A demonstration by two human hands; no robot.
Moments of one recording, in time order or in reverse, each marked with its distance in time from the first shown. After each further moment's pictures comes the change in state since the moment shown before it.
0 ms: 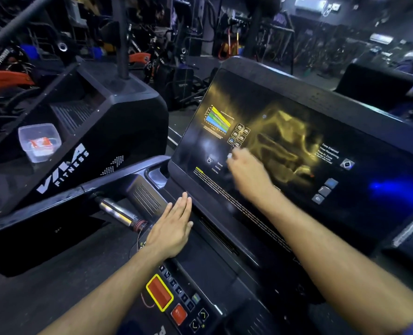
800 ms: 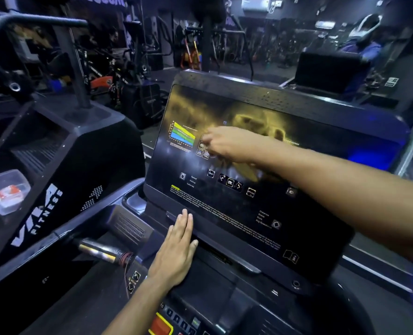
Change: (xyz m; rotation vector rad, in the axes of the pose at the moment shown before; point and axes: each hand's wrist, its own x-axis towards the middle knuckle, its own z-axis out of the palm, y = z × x) left_hand 0.010 0.030 0.005 -0.226 0.028 0.145; right_hand 0.067 0.081 -0.063 -0.112 -0.143 -0.565
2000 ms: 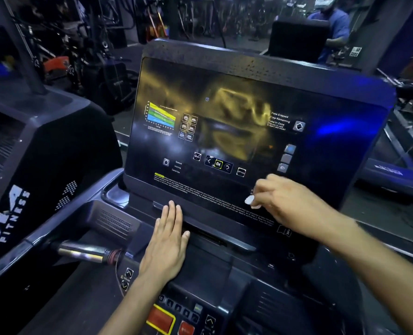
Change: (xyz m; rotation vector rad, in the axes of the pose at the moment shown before) left_hand -0.004 -0.009 0.006 0.049 -0.052 -0.006; right_hand -0.158 -0.163 -0.008 0.367 -0.040 0.656
